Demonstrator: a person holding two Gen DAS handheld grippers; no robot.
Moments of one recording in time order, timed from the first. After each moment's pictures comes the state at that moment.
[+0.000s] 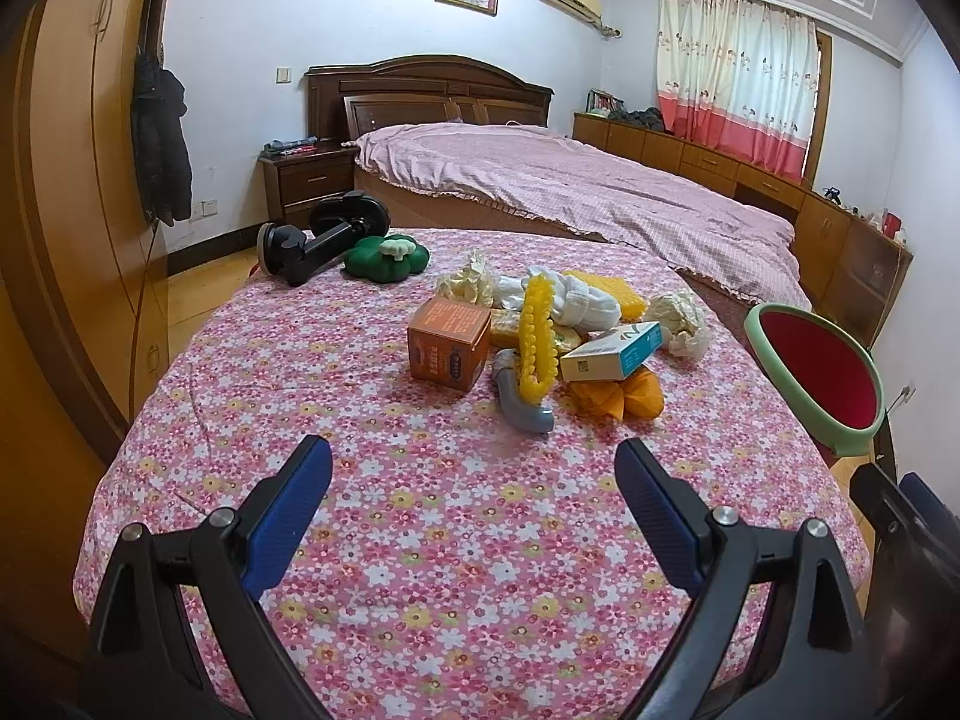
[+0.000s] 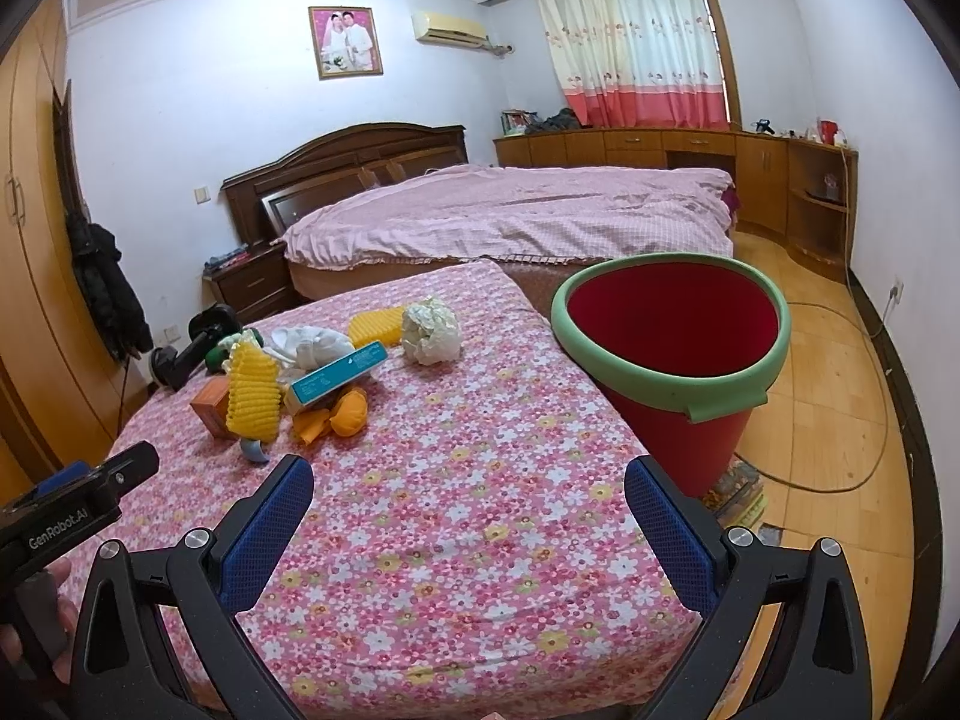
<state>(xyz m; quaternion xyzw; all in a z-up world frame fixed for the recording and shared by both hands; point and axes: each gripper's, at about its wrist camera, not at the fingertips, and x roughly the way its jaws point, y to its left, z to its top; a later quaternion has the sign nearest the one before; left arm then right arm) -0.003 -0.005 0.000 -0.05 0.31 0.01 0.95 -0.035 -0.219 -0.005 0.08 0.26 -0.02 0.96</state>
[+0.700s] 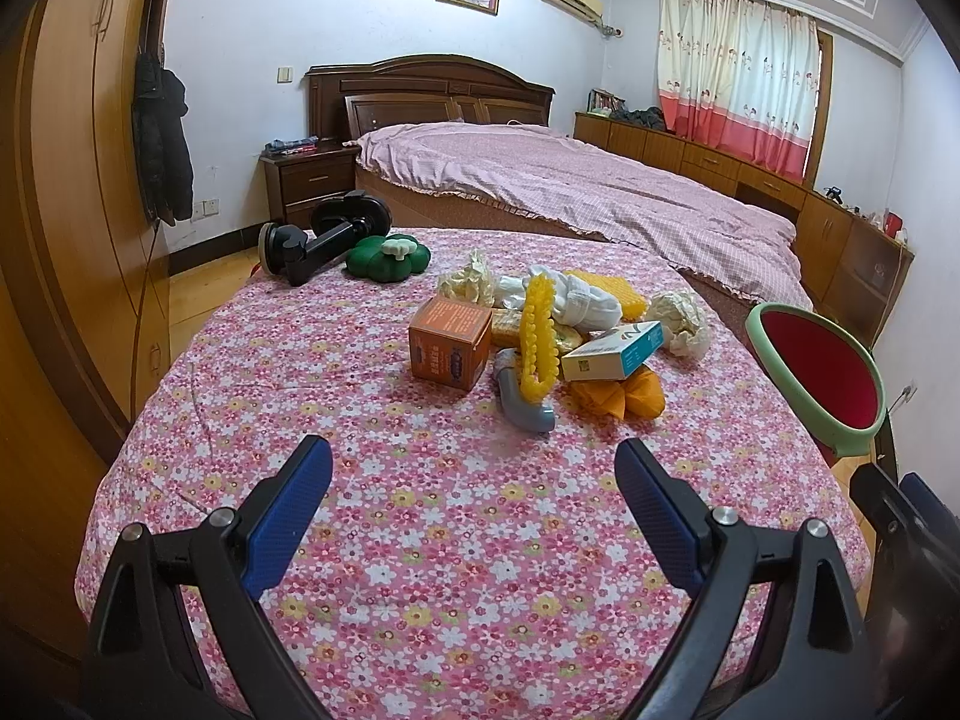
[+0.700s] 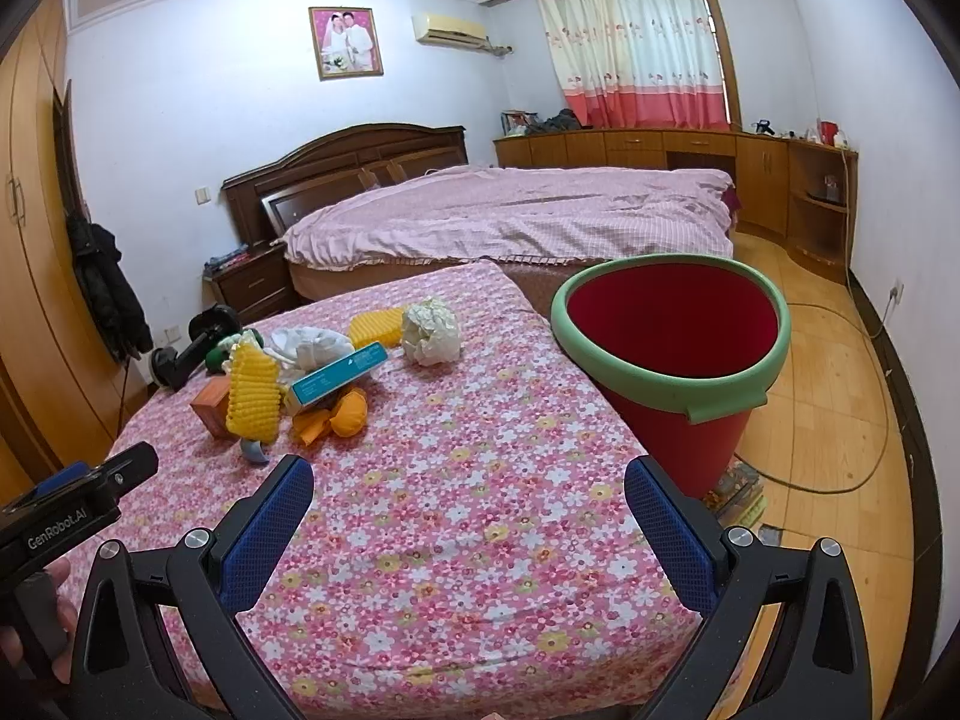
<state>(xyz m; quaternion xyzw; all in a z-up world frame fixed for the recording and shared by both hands) -0.004 -0.005 0.002 -0.05 0.31 0.01 0.95 -0.035 -0.218 -0.004 0.08 0.26 -0.02 0.96</state>
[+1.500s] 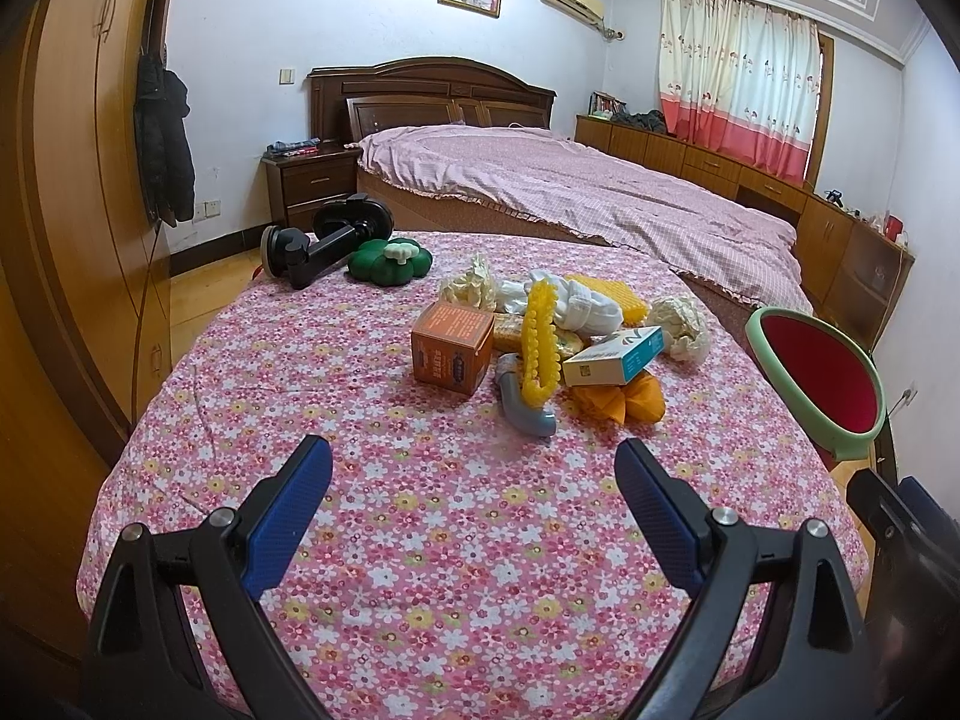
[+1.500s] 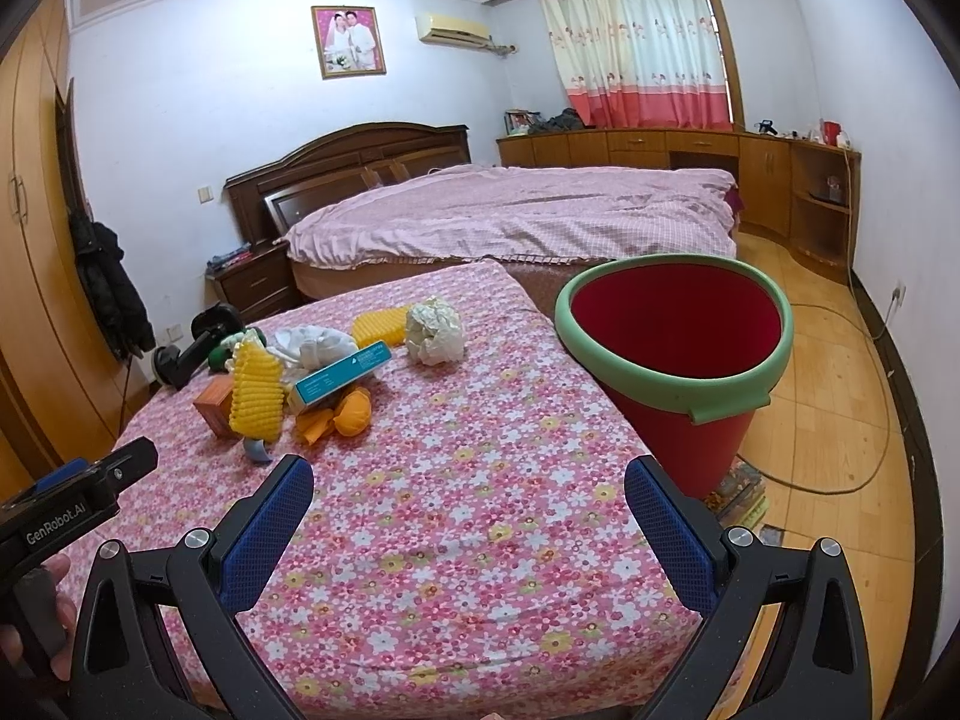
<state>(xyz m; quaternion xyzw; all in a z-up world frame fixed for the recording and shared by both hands) -0.003 -0.003 0.003 -0.05 0.31 0.02 0.95 -0.035 -0.217 -0.005 0.08 0.26 -0.01 0.96</state>
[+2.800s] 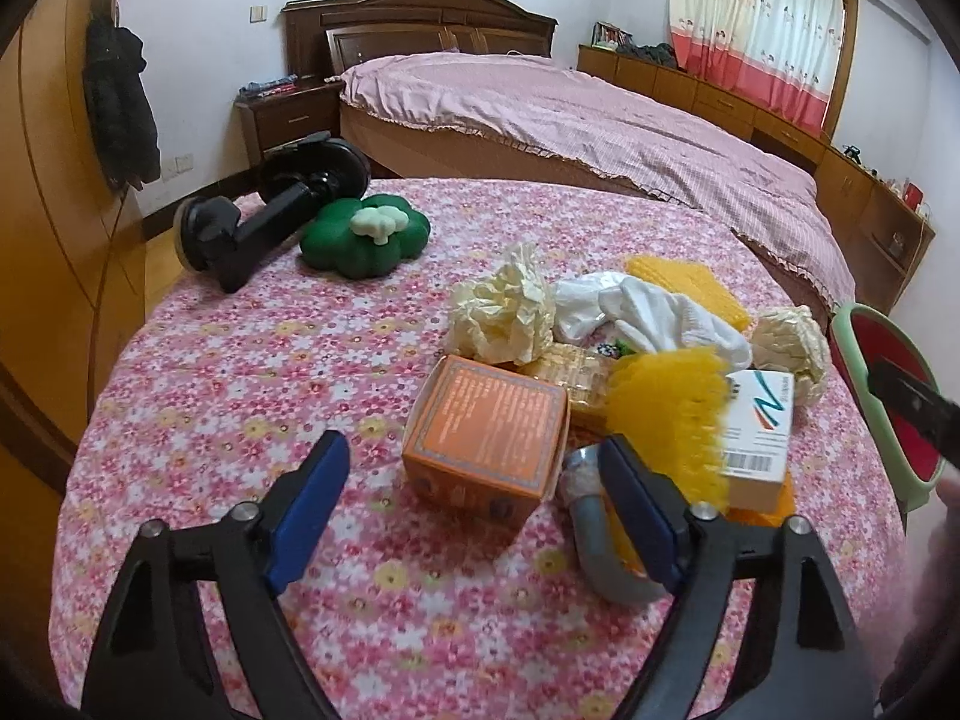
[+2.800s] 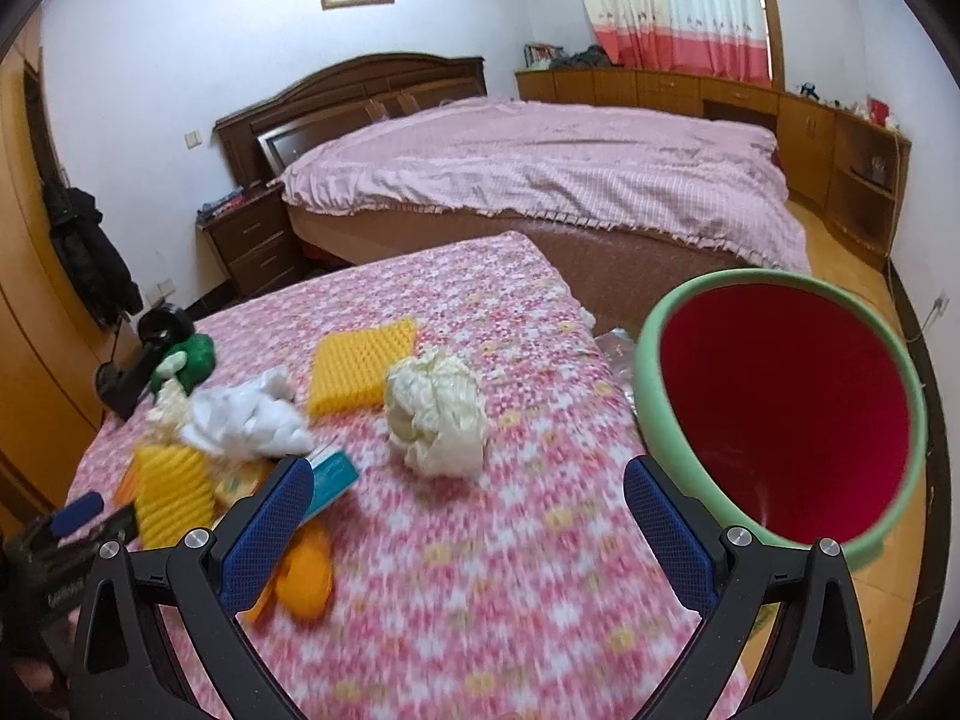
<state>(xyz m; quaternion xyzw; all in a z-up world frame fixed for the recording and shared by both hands) 0.153 0.023 -0.038 -0.05 0.40 0.00 0.92 0.160 -0.222 -0.012 0.07 0.35 0.01 0.93</state>
